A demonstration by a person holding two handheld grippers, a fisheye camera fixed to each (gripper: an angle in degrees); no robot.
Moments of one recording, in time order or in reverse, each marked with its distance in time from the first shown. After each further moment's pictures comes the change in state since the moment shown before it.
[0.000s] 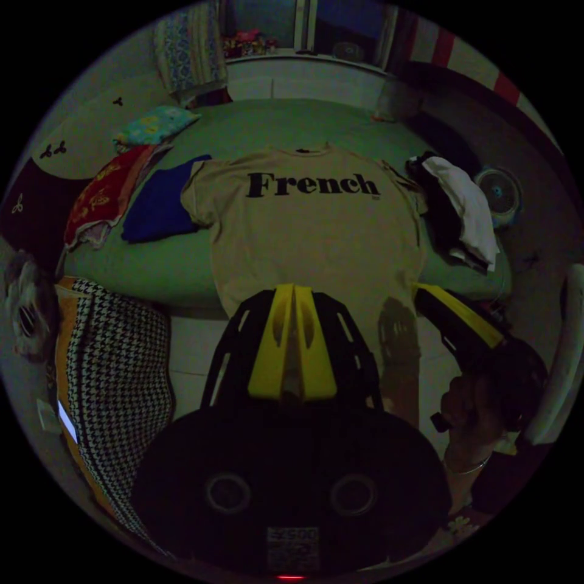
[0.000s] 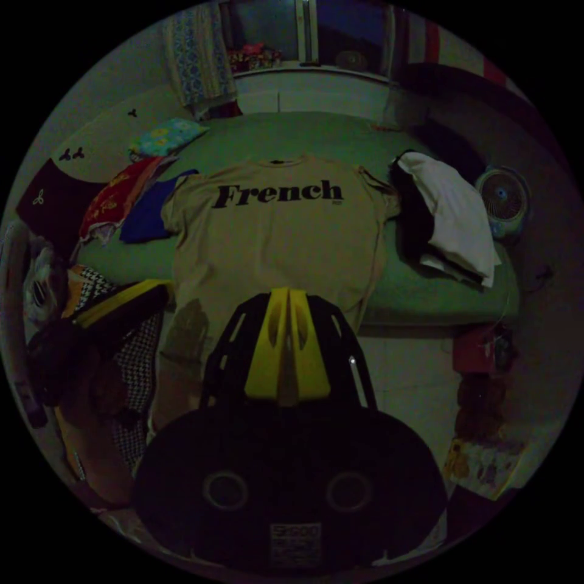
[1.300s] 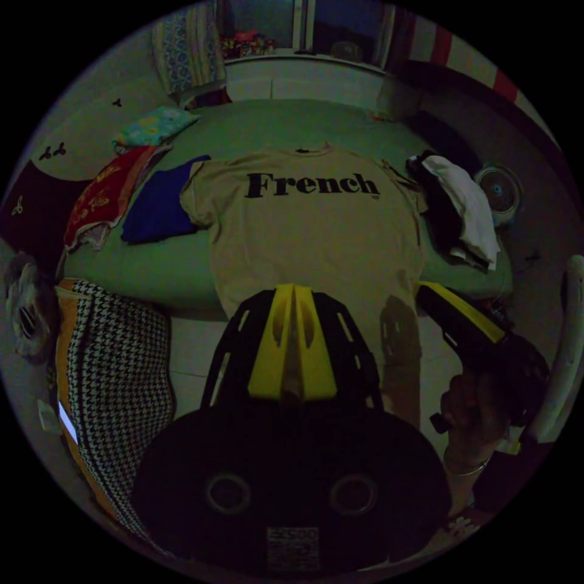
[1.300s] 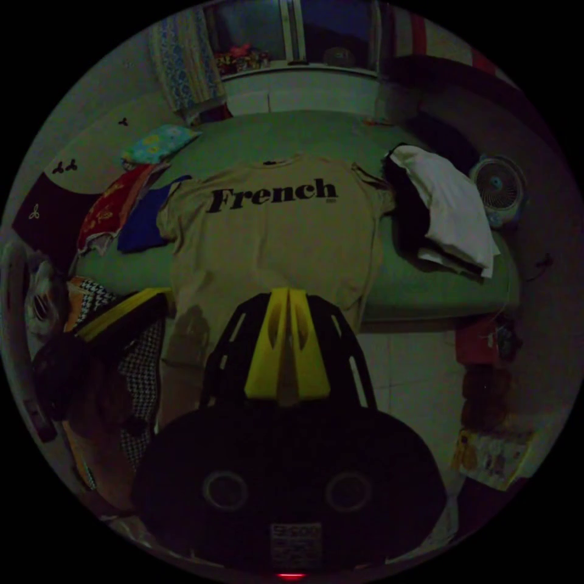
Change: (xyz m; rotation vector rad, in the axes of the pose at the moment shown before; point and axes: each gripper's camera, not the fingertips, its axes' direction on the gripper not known) left arm 0.015 0.016 -0.028 0.010 -0.004 0.006; right arm -0.008 0.006 -0.015 0.018 -0.017 0.048
